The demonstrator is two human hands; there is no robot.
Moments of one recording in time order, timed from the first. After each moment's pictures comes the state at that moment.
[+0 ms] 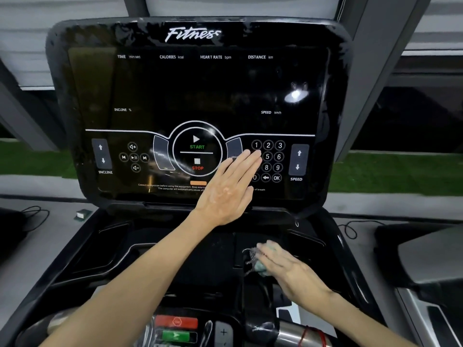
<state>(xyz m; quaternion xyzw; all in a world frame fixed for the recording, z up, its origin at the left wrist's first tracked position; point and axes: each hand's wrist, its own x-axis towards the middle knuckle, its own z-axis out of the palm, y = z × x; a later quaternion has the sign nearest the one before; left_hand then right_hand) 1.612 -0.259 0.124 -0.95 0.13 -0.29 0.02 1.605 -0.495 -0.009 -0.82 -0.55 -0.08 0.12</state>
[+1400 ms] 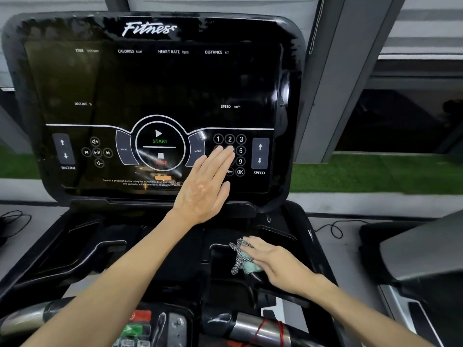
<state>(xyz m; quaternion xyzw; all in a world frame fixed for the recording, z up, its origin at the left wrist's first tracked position) 1.617 -0.291 0.118 -0.95 0.09 -0.30 0.00 1.634 -0.532 0.002 -0.81 -0.51 0.12 0.26</state>
